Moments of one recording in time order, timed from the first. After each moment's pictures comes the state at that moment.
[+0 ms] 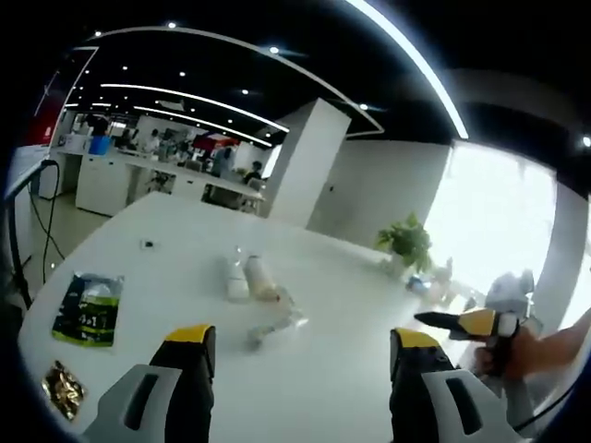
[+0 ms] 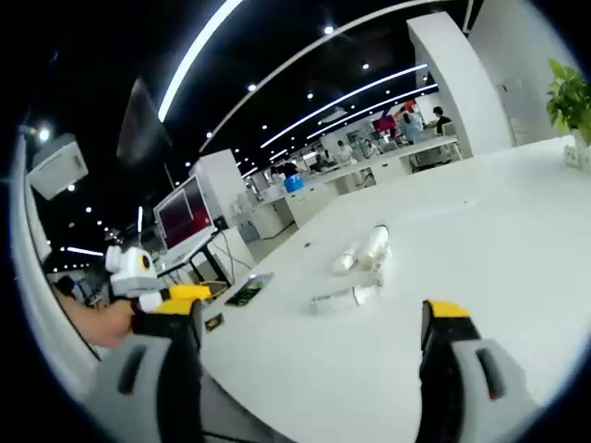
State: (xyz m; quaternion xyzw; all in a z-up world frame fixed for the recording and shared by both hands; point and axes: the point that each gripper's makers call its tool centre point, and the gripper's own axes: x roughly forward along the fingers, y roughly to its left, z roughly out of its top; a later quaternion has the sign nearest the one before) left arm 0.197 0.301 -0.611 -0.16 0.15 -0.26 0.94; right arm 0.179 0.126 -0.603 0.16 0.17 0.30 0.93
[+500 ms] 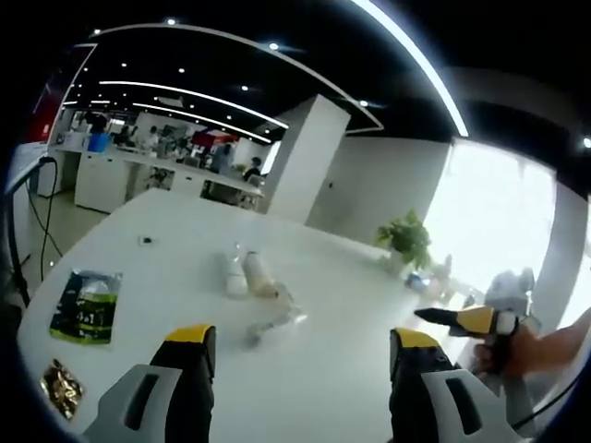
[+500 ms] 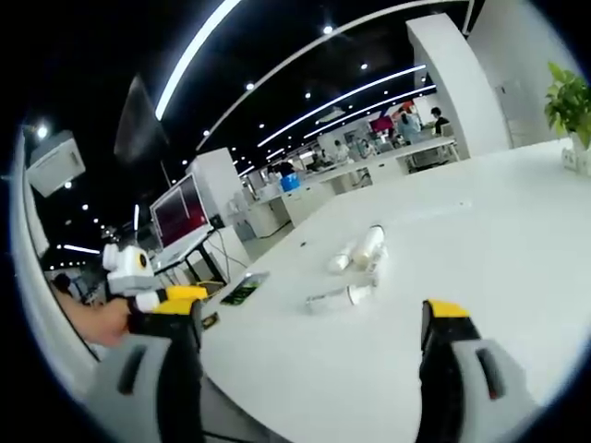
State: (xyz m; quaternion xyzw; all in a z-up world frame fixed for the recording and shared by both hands) left arm 0.197 0.298 -0.615 -0.16 0.16 -0.27 0.94; right arm 0.181 0.123 -0.605 0.15 0.17 0.29 0.93
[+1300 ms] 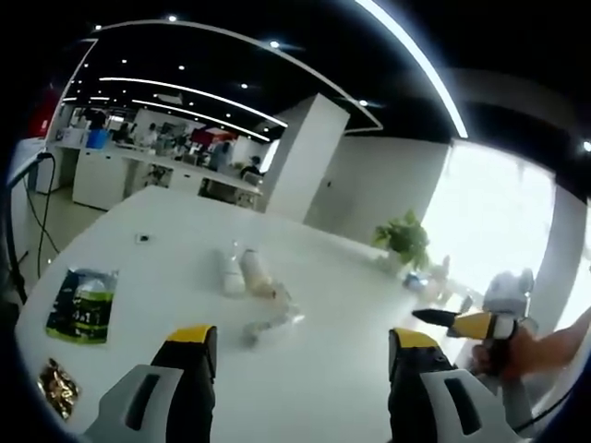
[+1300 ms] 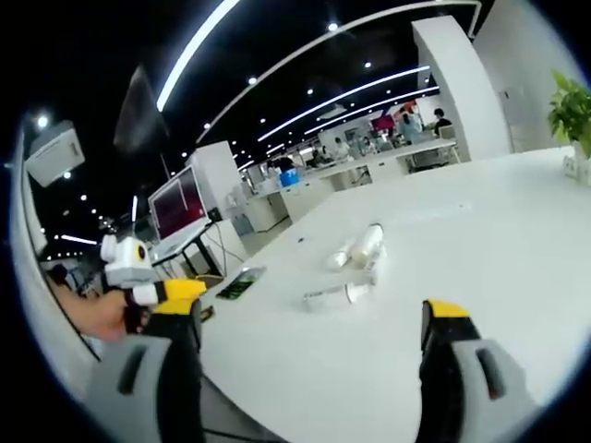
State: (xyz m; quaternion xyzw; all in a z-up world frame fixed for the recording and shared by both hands) left arm 0.200 0.296 -0.614 -0.16 0.16 -0.27 0.93; right arm 0.182 0.128 -0.608 0.13 0.17 0.29 0.93
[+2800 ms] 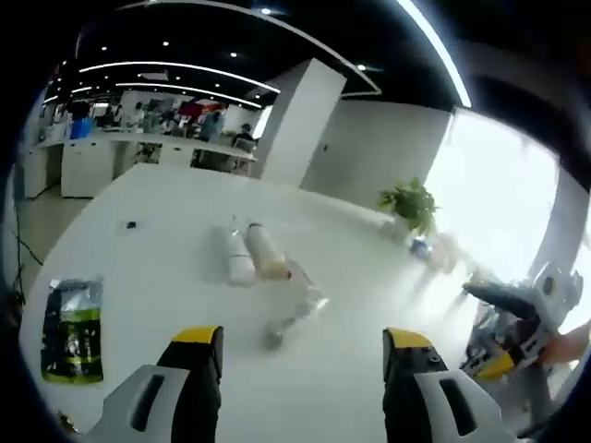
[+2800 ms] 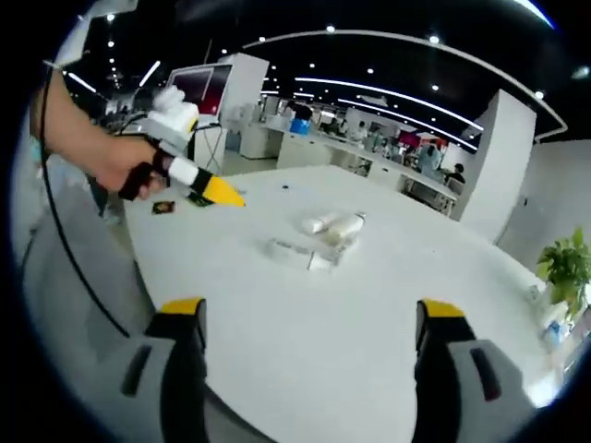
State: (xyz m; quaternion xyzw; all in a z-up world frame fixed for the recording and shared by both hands) left arm 0.266 0.289 -0.652 -0.10 0.25 -0.30 0.91; right arm 0.168 0.112 -0.633 -0.17 0.20 0.25 0.93
